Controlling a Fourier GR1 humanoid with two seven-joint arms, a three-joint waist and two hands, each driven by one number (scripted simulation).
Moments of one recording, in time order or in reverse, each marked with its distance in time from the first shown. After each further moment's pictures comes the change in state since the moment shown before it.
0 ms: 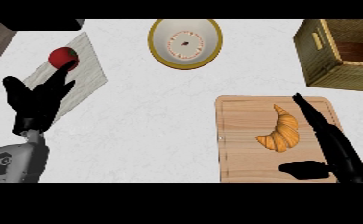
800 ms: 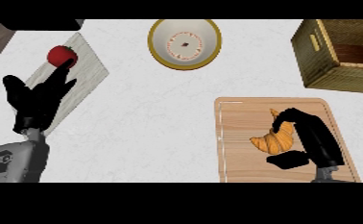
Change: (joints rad) left arm -0.015 -0.011 0.026 0.025 -0.015 -0.023 -0.014; right arm -0.087 -0.013 0.083 0.144 0.183 -0.104 -0.022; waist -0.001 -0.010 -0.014
